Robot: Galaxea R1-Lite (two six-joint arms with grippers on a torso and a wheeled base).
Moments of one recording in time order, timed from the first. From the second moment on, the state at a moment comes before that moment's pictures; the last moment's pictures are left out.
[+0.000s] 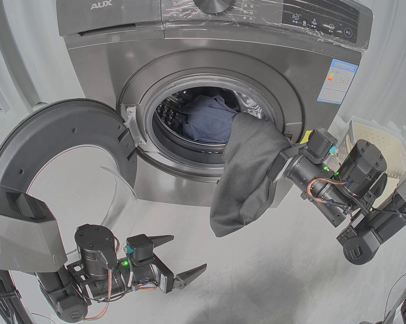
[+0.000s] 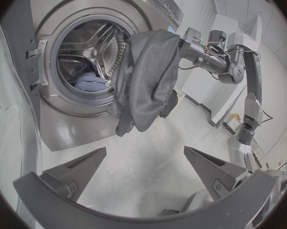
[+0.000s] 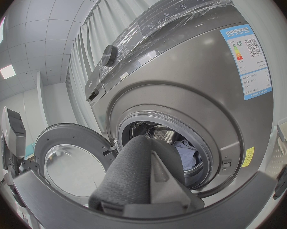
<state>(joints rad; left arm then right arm) -0.64 2.03 -0.20 -1.55 -0.22 0.00 0.60 1.91 -0.68 -1.54 0.00 0.13</state>
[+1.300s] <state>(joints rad) -0.56 2.30 -0.79 -1.55 -0.22 -0.02 0.81 2.02 -0.71 -1.54 -0.07 0.13</state>
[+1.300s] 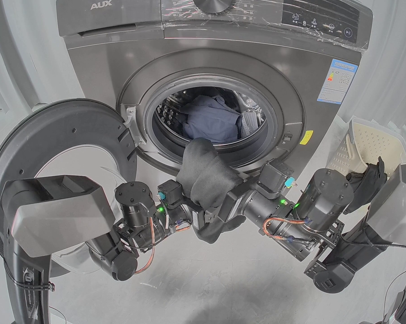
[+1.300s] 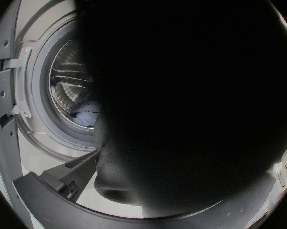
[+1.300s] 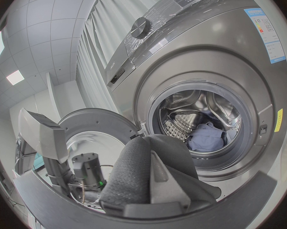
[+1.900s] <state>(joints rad) -0.54 2.37 -0.86 -1.55 -0.21 -0.02 0.84 2.01 -0.70 -1.54 -0.08 0.15</state>
